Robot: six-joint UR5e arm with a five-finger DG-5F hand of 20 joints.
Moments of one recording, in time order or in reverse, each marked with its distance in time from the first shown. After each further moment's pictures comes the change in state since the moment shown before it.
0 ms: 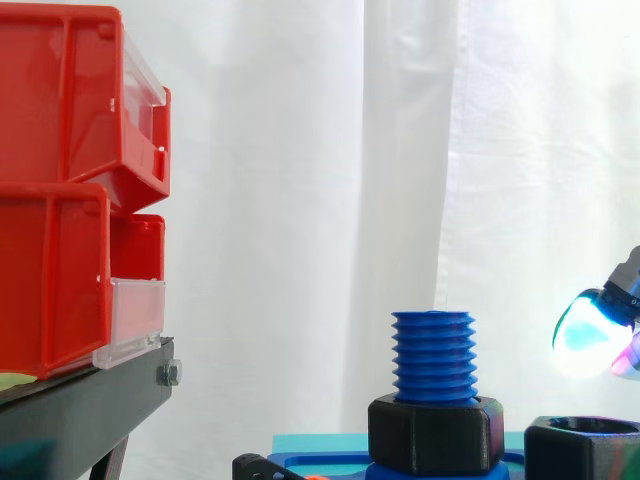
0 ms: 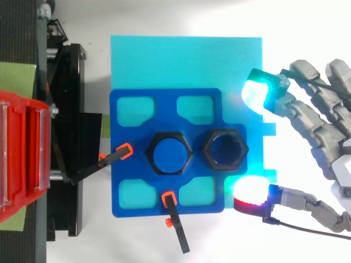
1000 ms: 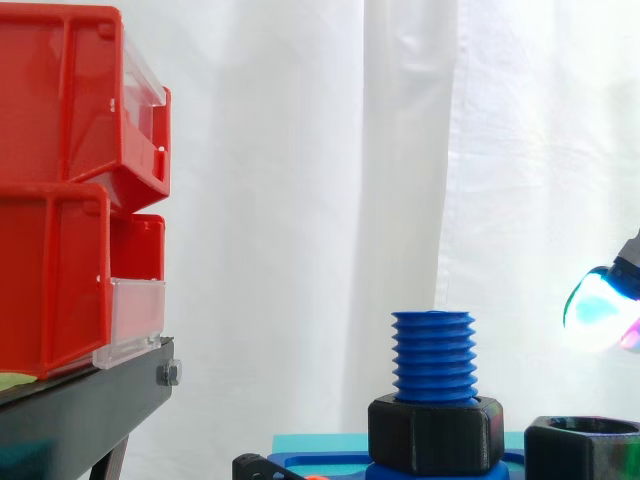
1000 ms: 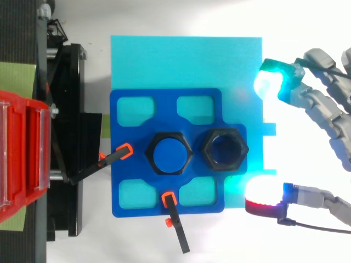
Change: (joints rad) arm -0.008 0.052 -0.021 -0.077 -0.011 0.053
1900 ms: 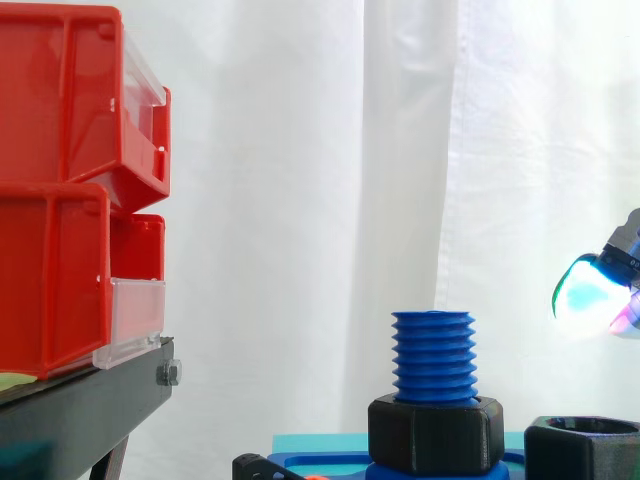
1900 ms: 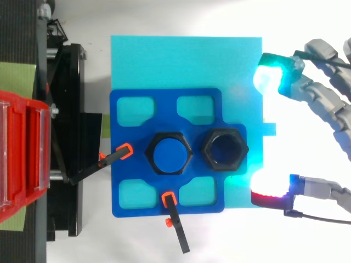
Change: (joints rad) arm -0.025 0.027 -0.003 -0.104 -0.069 0.056
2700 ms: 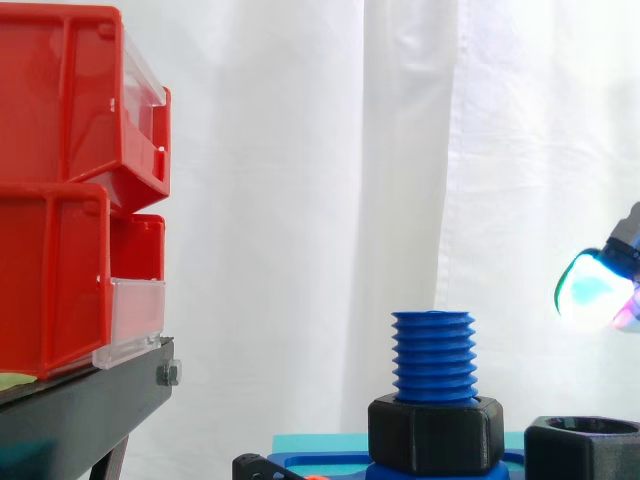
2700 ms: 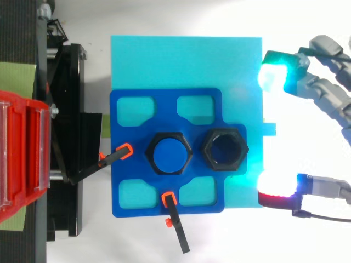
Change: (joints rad) arm -0.006 0.020 0.000 -0.075 -0.025 0.063
